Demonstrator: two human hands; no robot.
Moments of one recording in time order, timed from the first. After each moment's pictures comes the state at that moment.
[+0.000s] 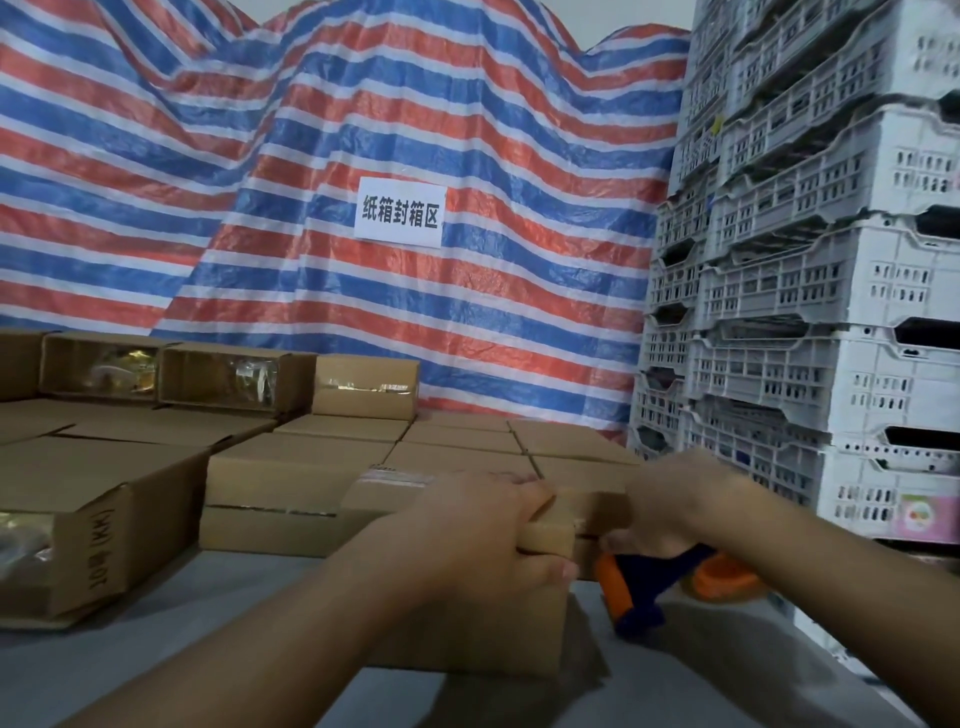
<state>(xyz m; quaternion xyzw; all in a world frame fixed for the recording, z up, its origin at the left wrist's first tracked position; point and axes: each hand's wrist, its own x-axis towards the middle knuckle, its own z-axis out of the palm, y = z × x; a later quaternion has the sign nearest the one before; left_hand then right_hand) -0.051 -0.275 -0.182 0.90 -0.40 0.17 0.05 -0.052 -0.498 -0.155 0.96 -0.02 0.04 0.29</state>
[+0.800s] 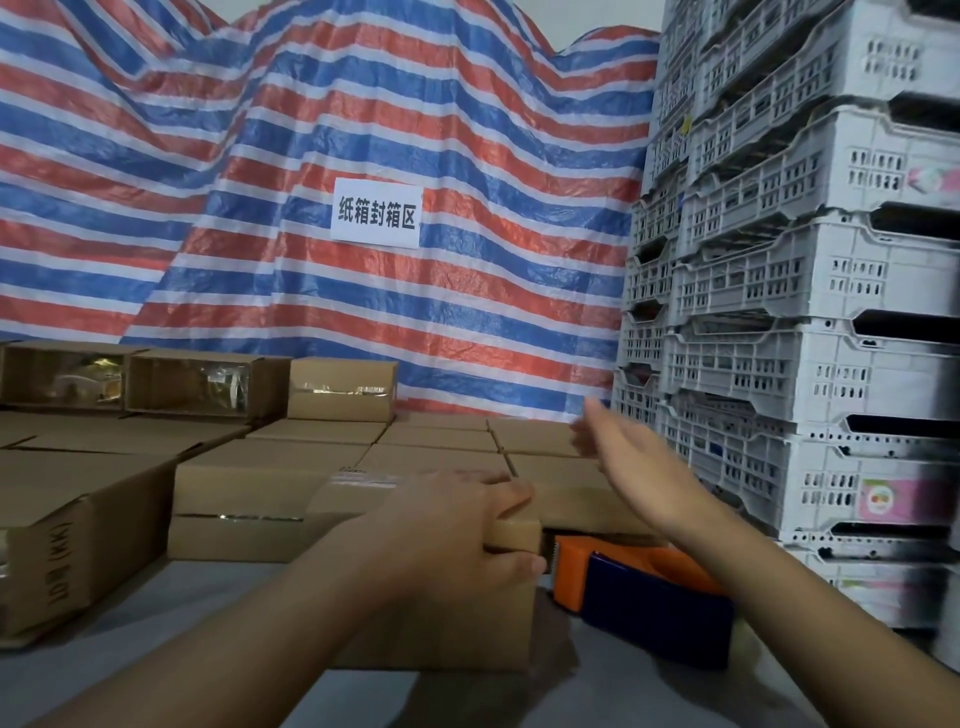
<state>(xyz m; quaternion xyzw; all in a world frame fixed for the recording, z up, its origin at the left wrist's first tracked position) -0.054 -0.276 -0.182 0.90 -0.39 0.16 0.03 -0.086 -0.477 -0.160 0.88 0.02 0.30 -0.37</state>
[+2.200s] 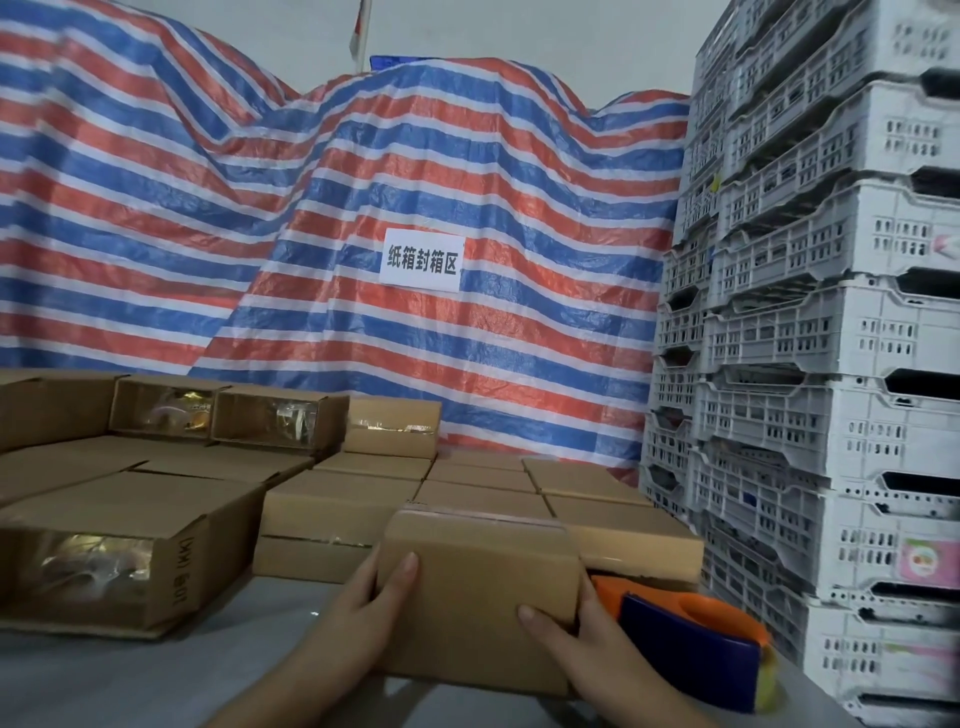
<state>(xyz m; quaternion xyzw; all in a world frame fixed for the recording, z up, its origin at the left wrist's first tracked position) -0.073 -0.182 -0.245 0.73 -0.12 0.04 0.68 -0.129 -0.399 -0.232 0.83 0.05 0.09 -0.54</state>
